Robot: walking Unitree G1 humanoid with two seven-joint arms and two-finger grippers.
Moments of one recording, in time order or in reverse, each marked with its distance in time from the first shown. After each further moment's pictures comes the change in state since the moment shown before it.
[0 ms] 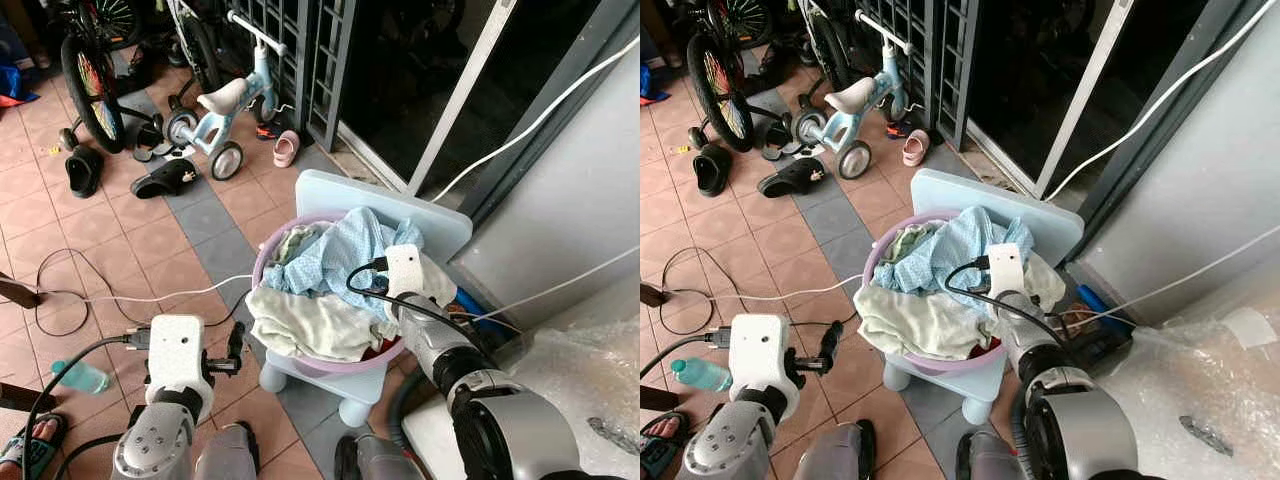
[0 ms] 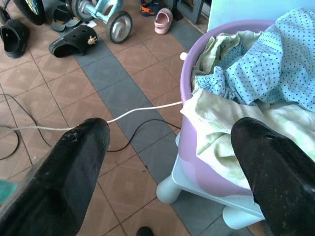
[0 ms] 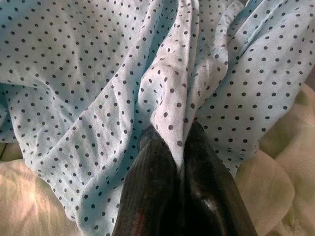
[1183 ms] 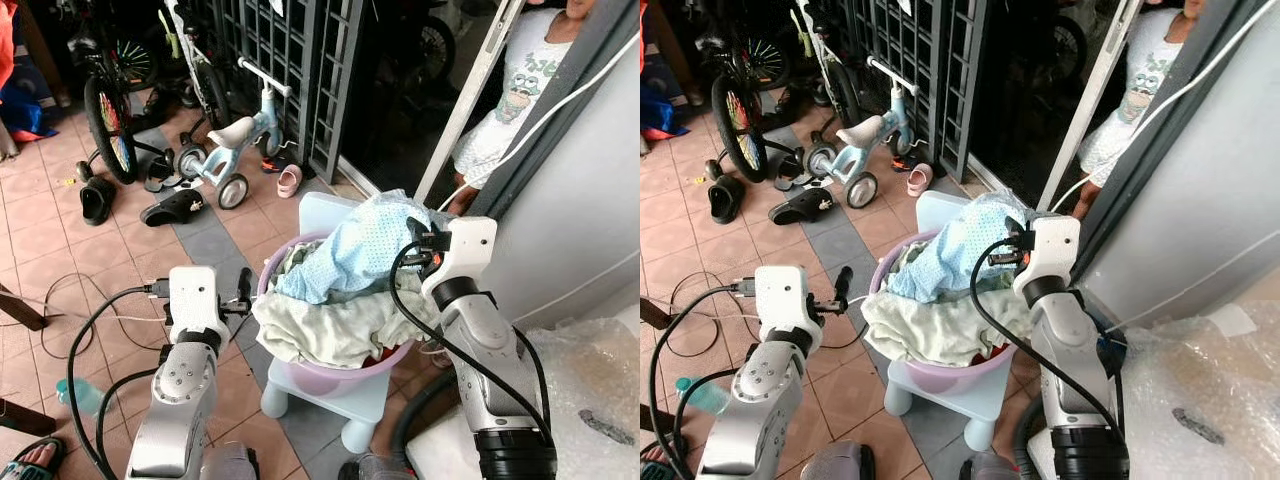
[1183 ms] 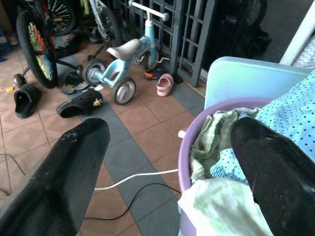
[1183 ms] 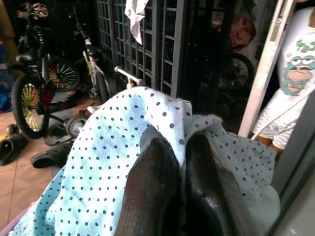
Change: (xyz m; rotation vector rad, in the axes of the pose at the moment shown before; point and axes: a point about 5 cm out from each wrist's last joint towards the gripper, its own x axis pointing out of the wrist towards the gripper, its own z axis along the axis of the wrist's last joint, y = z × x) left arm 0.062 -0.002 0.015 -0.009 -0.171 0.052; right arm -0.088 -0.009 0.060 0.037 -0.588 0.015
